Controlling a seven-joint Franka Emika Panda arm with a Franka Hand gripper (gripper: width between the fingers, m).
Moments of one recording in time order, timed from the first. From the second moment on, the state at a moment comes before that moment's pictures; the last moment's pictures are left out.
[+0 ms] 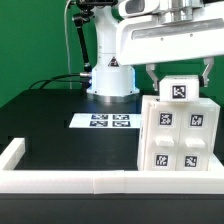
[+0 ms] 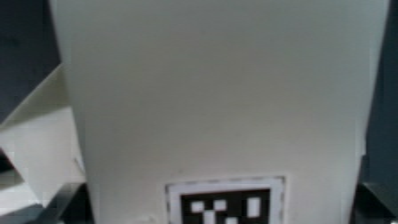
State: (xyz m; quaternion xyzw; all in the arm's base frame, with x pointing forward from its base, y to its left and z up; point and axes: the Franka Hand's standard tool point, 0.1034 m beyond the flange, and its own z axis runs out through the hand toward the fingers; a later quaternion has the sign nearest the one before) arm 0.603 0.088 0.158 -0.98 0.19 -0.07 0.07
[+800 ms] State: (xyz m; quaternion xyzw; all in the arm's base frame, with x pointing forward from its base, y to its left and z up) arm 0.600 0.091 0.159 -0.84 0.53 -0.04 0.11
